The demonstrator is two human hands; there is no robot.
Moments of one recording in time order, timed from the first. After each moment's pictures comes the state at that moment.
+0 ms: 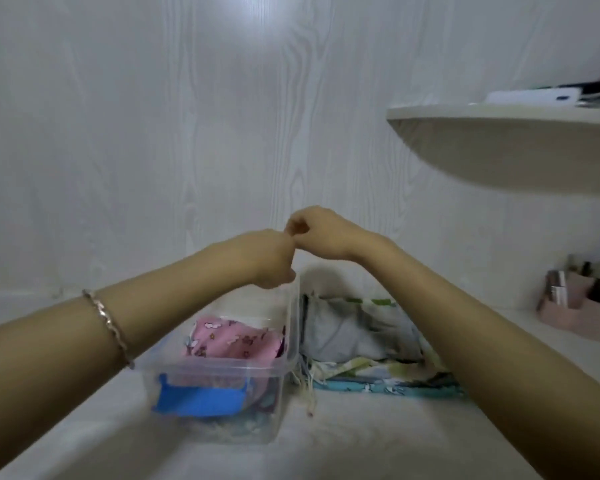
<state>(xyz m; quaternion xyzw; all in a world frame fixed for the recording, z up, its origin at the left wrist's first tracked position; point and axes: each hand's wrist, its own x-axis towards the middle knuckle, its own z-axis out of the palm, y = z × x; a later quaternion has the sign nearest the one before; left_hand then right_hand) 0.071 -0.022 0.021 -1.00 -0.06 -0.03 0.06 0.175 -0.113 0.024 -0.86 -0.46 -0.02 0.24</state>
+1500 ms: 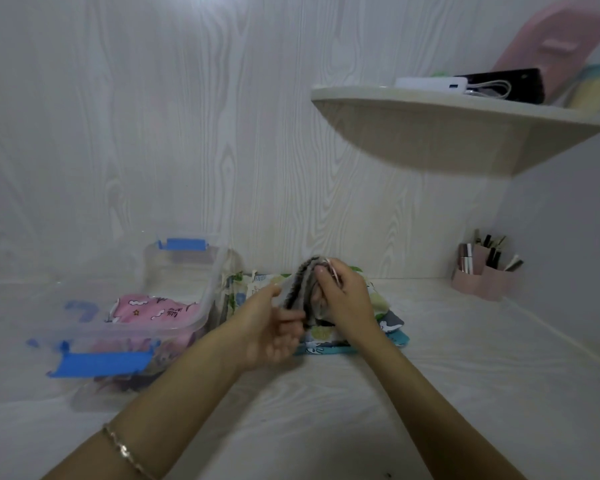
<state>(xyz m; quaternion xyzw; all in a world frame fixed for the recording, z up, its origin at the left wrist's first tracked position) 0.070 -0.137 -0.090 -0.52 -0.21 0.10 -0.82 0.157 -0.263 -0.106 -0.74 -0.31 -0.16 0.57</state>
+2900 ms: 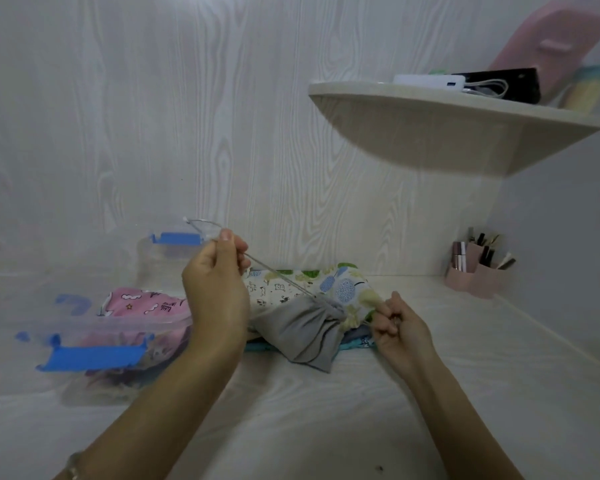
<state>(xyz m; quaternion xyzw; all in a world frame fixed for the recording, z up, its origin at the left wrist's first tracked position) 0.037 -0.144 -0.057 -0.57 -0.12 -0.44 -0.68 0.175 -0.346 -0.141 -0.31 -0.03 0.15 0.94</state>
